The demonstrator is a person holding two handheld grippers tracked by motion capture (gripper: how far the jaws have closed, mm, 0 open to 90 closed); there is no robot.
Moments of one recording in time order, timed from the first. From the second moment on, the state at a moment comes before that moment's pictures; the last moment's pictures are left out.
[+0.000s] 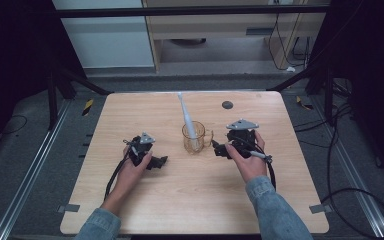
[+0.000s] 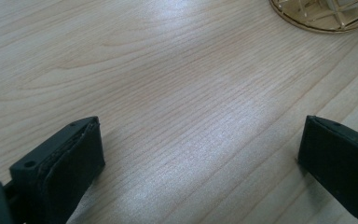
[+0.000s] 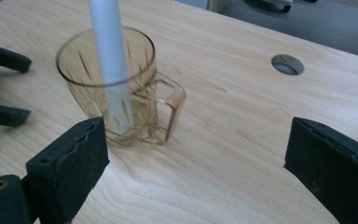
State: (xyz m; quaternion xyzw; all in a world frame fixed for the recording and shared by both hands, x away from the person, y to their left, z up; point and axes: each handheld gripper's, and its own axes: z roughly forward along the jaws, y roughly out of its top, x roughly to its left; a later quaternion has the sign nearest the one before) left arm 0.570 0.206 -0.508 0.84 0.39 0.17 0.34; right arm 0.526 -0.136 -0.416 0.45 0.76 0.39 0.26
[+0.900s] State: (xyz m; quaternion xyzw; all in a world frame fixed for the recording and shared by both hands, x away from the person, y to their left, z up) left arm 0.570 0.206 -0.508 0.84 0.38 0.17 0.34; right arm 0.530 -0.199 -0.459 0.51 0.74 0.35 0.26
